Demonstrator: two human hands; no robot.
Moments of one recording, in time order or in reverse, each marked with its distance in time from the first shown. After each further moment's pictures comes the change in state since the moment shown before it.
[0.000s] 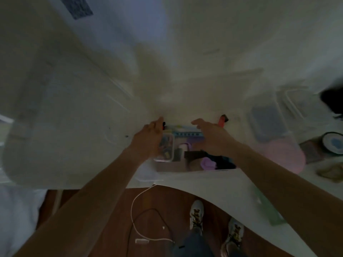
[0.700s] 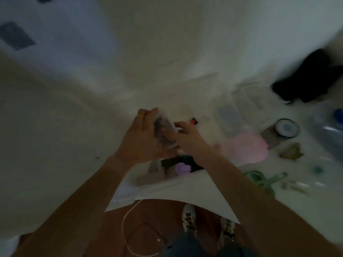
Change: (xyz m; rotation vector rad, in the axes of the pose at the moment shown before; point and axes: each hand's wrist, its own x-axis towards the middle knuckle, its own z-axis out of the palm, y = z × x) left_hand 0.011 0.063 -0.040 -0.126 0.459 0.402; right_hand -0.021 -0.015 -0.006 1.085 0.295 0.253
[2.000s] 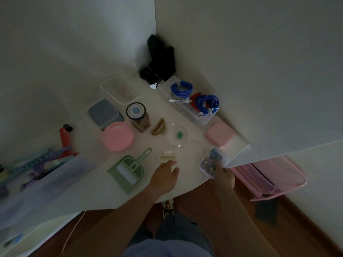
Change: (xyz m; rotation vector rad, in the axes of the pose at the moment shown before) left_hand -0.010 0.433 0.219 -0.535 -0.806 -0.269; right_hand -0.258 0.263 -0.398 0.368 1.166 0.632
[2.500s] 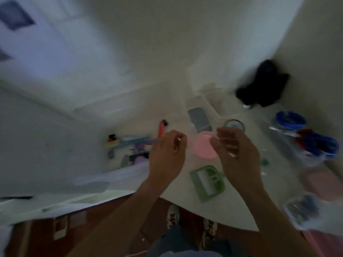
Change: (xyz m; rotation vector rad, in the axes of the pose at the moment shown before) left_hand -0.123 -0.084 -0.213 -0.035 1.036 0.163; right_hand -0.278 -0.108 0.121 -0.200 -0.631 -1.086
